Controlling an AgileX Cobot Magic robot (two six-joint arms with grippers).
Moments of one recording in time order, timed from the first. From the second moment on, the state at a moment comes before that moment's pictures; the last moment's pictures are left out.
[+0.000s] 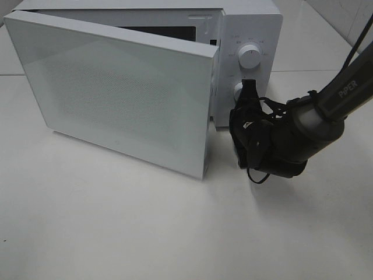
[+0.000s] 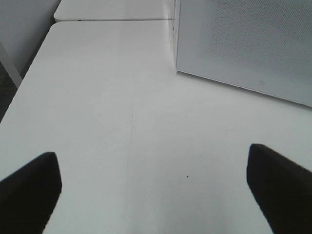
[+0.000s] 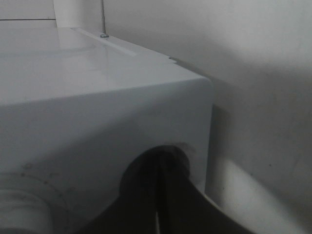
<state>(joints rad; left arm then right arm) 0.10 0.00 -0.50 -0.11 1.05 0.11 0.54 2.18 -0.92 0.68 -0.91 1.29</state>
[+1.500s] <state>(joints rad) 0.10 0.00 -0.50 -0.11 1.05 0.11 0.62 1.79 -0.54 0.62 -0.75 1.32</state>
